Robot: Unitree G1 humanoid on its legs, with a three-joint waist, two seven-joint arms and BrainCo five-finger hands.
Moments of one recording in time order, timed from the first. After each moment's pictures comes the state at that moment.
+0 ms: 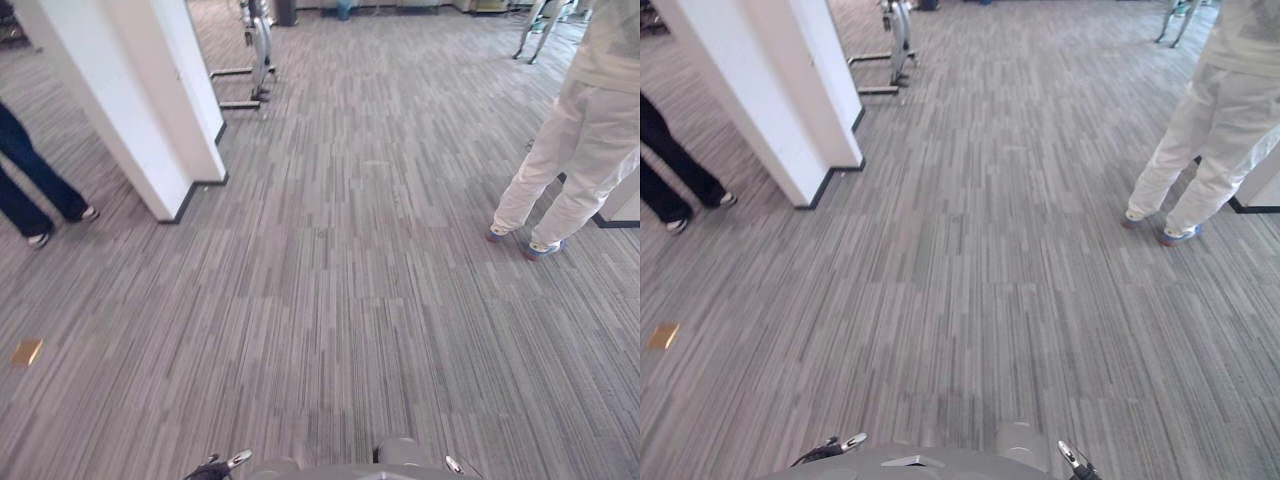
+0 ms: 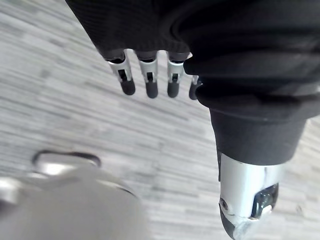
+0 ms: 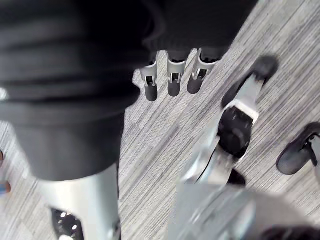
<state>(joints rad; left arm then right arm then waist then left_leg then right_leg) 0.05 0.12 0.17 1.18 -0.14 -0.07 0.02 0.14 -0.05 -0.59 1.21 0.29 -0.07 0.05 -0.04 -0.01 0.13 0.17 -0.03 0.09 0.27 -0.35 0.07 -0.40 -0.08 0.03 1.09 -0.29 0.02</state>
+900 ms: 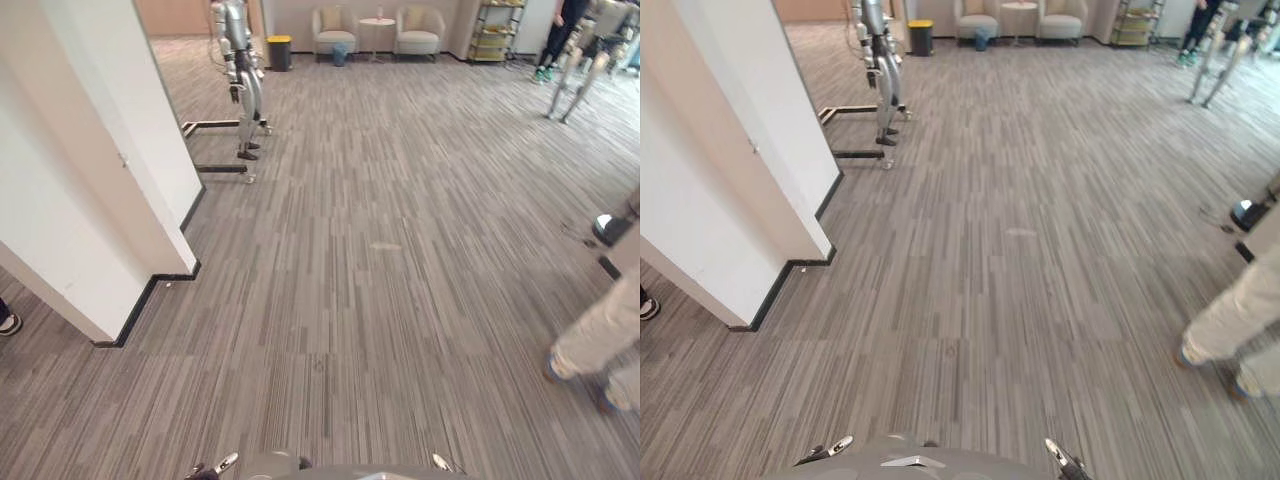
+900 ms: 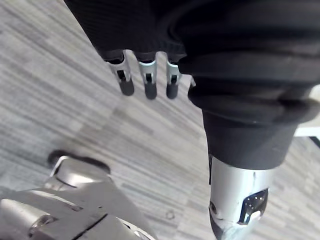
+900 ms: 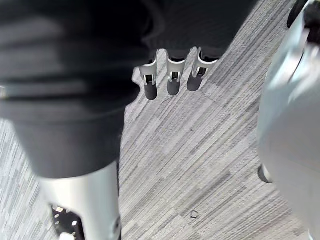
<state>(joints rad) 0.14 0.15 0.26 1.16 -0.13 -0.07 0.02 0.19 0.00 -0.51 1.11 0.32 -0.08 0.07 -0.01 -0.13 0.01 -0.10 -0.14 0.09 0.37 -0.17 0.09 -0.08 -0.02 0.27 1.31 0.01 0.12</state>
